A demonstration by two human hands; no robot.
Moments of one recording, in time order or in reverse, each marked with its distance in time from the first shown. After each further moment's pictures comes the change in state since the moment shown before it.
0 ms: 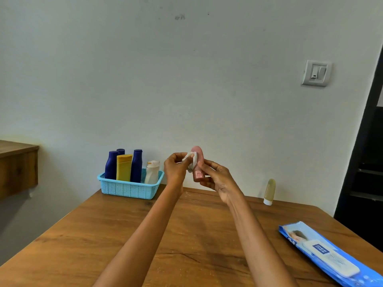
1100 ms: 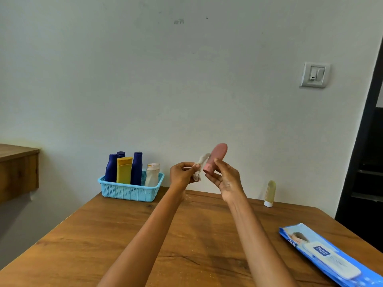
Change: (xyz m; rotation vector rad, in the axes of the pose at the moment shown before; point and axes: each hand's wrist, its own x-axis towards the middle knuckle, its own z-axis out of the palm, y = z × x) left_hand -0.006 -0.006 0.002 -0.065 -0.217 -0.163; right_hand 0.005 -0.003 -0.010 0.355 0.205 -0.033
